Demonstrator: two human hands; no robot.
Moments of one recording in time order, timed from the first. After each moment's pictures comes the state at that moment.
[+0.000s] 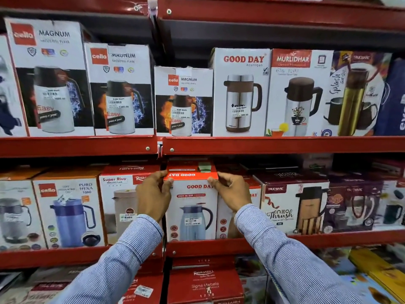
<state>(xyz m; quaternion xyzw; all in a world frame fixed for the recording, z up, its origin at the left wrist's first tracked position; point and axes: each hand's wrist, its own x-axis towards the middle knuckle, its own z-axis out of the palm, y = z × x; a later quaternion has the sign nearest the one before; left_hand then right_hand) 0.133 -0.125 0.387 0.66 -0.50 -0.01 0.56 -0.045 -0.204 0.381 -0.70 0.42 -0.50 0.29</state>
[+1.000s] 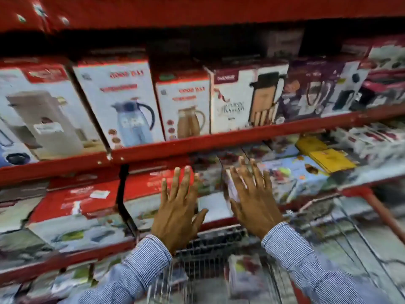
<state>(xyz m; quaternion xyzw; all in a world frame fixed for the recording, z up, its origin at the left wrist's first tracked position) -0.025 -0.056 0.159 0.60 -0.78 0.09 0.16 -0.232 -0.093 0.162 -0.81 0.56 -0.16 -0.11</state>
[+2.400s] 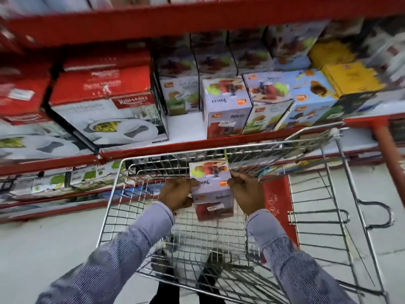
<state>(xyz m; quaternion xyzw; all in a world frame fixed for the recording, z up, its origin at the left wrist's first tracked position) -0.143 -0.027 -0.011 0.72 -0.22 -0.60 0.27 -0.332 -0.043 -0.023 -0.50 0.71 -0.25 0.43</state>
